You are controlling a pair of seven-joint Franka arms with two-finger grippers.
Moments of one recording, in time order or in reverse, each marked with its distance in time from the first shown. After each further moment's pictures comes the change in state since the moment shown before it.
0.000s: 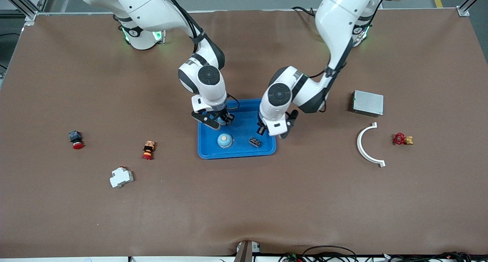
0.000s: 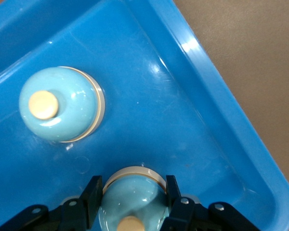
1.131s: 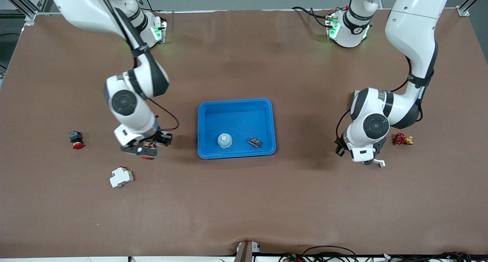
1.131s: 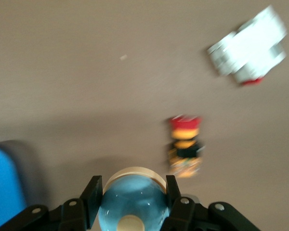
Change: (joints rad) left arm 0.434 -0.055 0.007 -0.167 0.224 -0.031 0.501; right arm -0.447 -0.167 -0.021 0.019 0.001 -0.219 -0.925
